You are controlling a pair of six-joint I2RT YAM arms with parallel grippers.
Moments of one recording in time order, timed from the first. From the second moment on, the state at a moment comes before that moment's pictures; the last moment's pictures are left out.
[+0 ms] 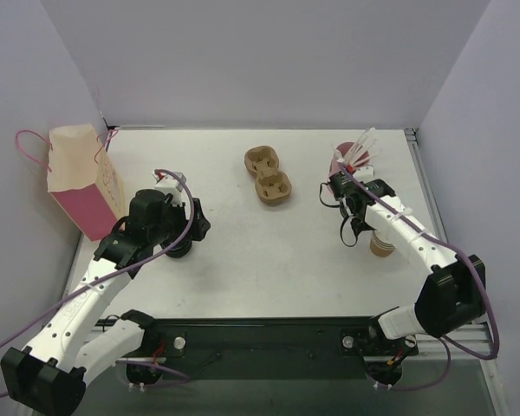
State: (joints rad) left arm -0.40 0.91 0.83 -0.50 0.06 -0.33; right arm 0.40 1.42 1.13 -1.04 0.74 0.33
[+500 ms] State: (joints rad) left arm -0.40 0.91 0.83 -0.50 0.06 -0.33; right arm 0.32 1.33 1.07 -0.93 0.45 0.31
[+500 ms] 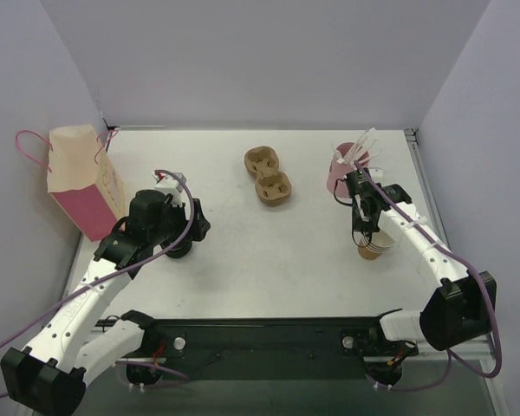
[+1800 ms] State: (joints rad) left arm -0.54 1.12 0.82 -0.25 0.30 -0.59; right arm 0.52 1.32 1.18 -1.05 0.56 0.34
